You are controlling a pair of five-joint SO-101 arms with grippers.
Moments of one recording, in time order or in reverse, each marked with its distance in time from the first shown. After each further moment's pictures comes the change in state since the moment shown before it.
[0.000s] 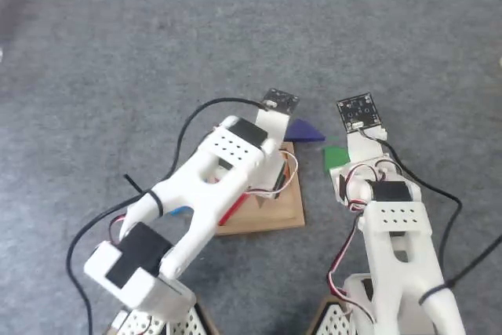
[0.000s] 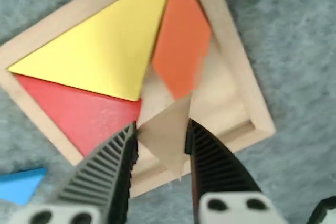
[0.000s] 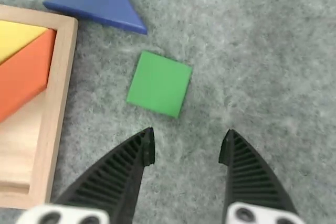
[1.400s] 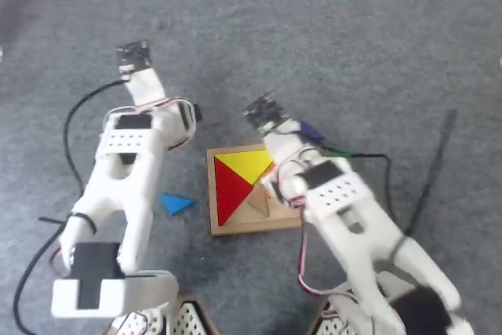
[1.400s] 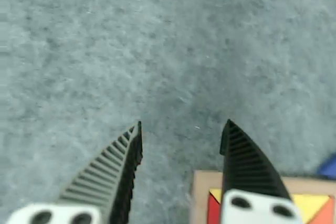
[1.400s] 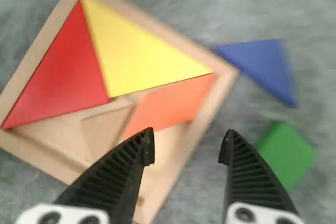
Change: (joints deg) left arm -34.7 -9.2 11.7 -31.3 4.0; right arm -27.3 18.4 -13.5 1.9 -3.3
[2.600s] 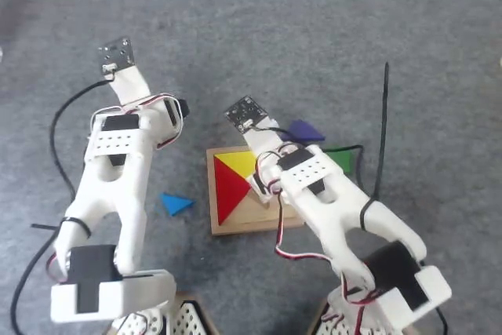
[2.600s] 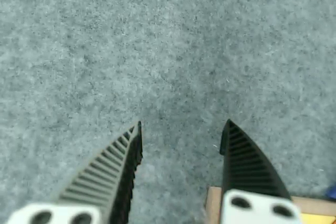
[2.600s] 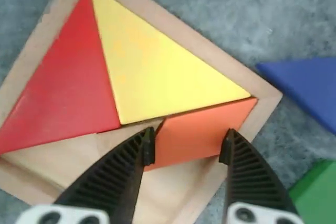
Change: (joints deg) left arm -3.4 -1.1 0.0 -1.1 -0.2; right arm -1.4 17.2 -8.8 -4.3 -1.1
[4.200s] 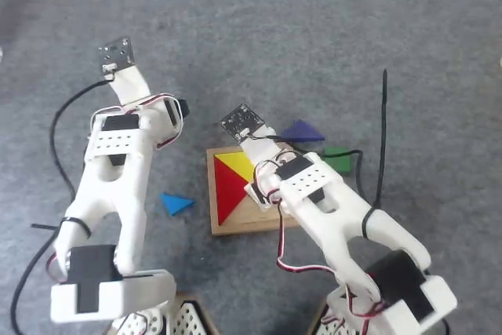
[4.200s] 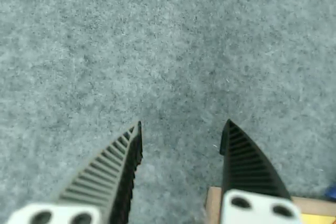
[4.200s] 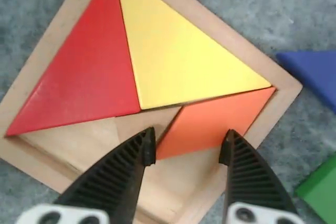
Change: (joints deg) left arm 0.0 0.0 0.0 0.0 0.0; right arm -2.6 -3.6 3.4 0.8 -0.2
